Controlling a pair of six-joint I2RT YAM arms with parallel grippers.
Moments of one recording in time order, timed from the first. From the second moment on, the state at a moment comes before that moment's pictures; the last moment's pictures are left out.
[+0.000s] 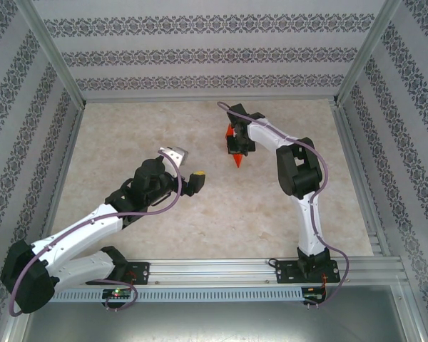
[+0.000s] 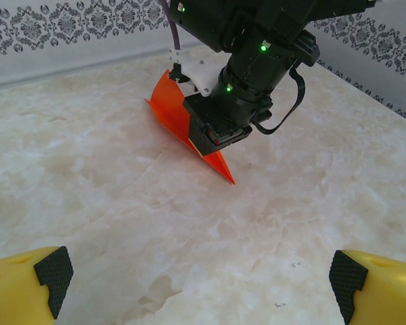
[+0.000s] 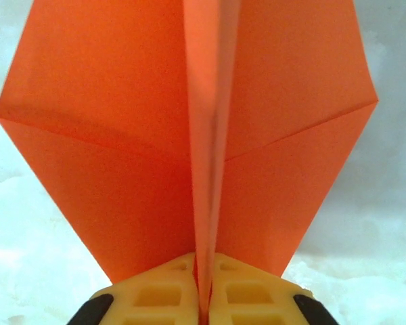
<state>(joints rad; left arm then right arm) -0.67 1.04 0.69 -0.04 -0.05 -0.16 0.39 2.27 1.82 -0.85 -0.02 0.36</state>
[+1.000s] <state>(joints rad) -0.58 1.03 0.68 -0.03 -0.33 -0.20 0.40 1.64 1.36 -0.76 0.06 0.28</state>
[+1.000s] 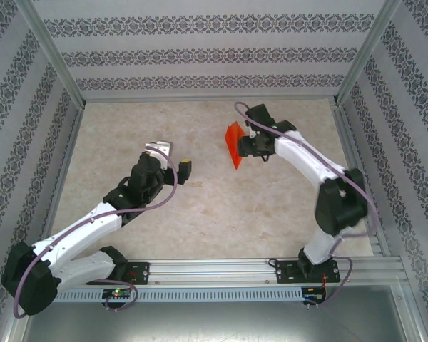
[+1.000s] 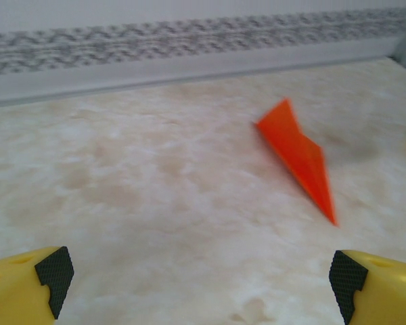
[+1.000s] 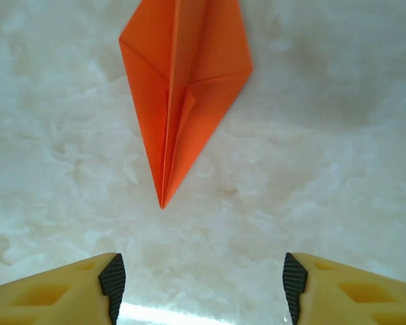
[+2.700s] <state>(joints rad) -0.02 1.56 0.40 0.75 -0.11 0.02 0.00 1.50 0.40 0.73 -0.02 0.04</state>
